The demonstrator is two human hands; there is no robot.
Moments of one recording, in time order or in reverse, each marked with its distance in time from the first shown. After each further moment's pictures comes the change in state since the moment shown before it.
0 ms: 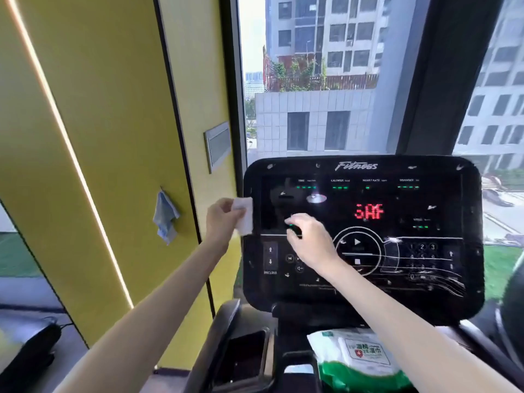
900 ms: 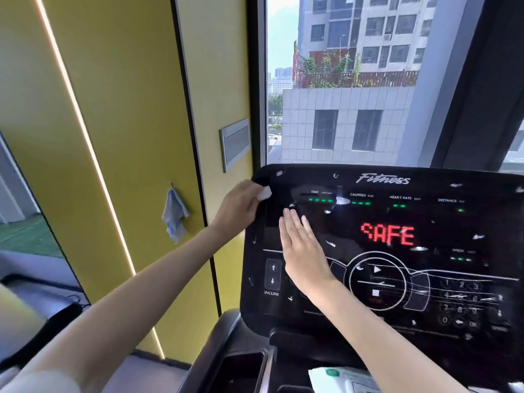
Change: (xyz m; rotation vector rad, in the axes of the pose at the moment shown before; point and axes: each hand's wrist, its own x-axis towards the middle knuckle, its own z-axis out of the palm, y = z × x) left_hand 0.065 0.002 0.022 0.666 -0.103 0.822; right_hand 0.033 0.028 0.050 -0.680 0.053 -0.477
